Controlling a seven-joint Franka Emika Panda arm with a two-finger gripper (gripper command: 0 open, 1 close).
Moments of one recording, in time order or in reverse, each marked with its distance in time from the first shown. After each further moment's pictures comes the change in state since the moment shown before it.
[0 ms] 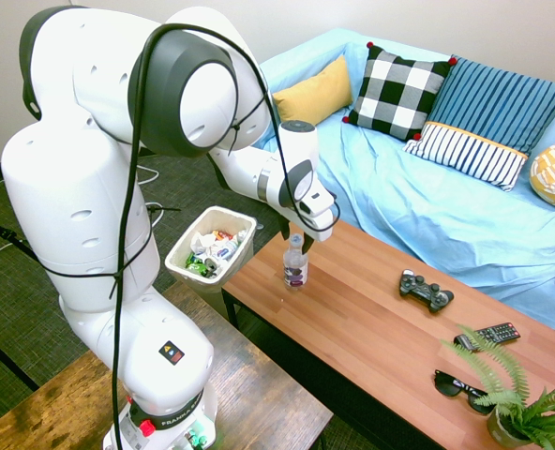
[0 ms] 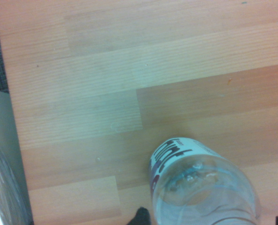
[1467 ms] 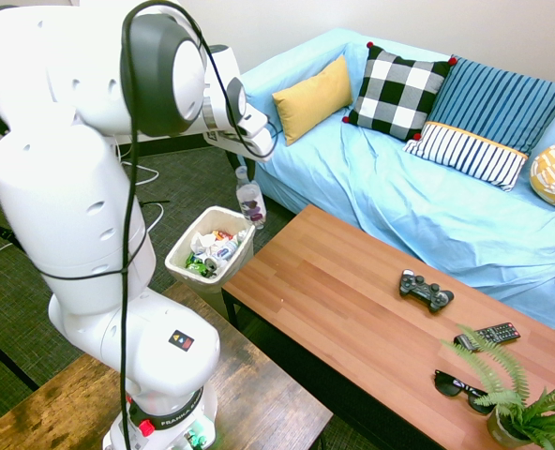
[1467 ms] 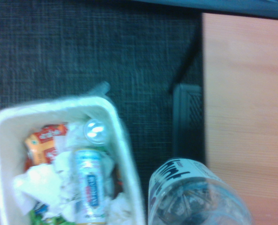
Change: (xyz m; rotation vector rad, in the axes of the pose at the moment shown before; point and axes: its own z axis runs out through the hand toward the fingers) arm -0.211 -0.165 -0.091 0.083 0.094 -0.279
